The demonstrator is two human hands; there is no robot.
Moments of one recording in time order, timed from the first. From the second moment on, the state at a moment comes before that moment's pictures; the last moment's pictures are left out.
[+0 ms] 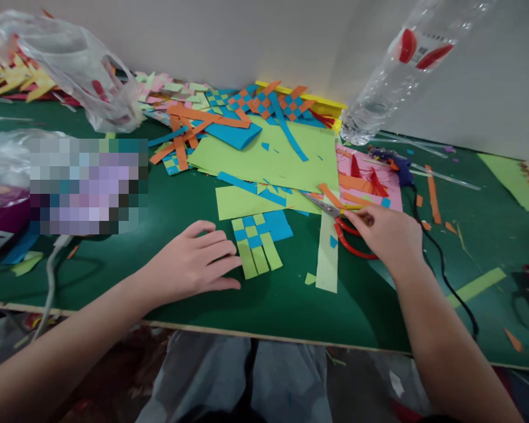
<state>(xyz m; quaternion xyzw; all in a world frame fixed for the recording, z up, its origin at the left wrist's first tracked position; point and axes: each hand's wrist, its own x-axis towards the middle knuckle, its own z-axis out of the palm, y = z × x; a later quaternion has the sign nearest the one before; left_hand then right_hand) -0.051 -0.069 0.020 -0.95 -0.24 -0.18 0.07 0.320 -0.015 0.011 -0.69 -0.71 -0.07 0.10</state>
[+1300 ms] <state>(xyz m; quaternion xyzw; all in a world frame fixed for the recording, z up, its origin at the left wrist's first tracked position) -0.055 -0.054 0.006 -0.90 -0.35 -0.26 0.05 0.266 -0.049 0.030 -0.35 -0.87 -0.17 0.29</state>
